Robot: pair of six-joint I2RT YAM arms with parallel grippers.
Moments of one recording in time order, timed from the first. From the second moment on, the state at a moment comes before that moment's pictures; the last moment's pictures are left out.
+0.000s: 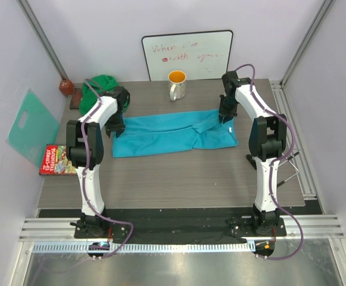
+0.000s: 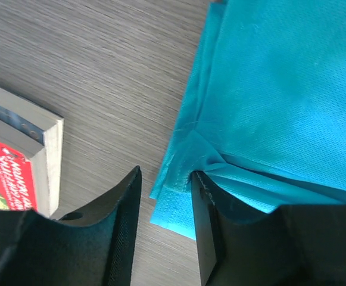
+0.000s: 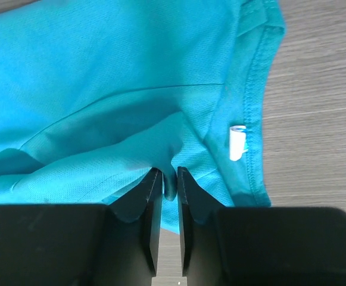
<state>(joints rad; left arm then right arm) -0.15 2.12 1.73 -1.04 -0.38 -0.43 0.17 2.26 2.04 -1.05 0.01 0.36</state>
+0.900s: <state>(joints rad) -0.37 1.88 1.56 -0.93 -0.29 -0.48 0.21 1.92 1.58 -0.95 -0.03 0.37</state>
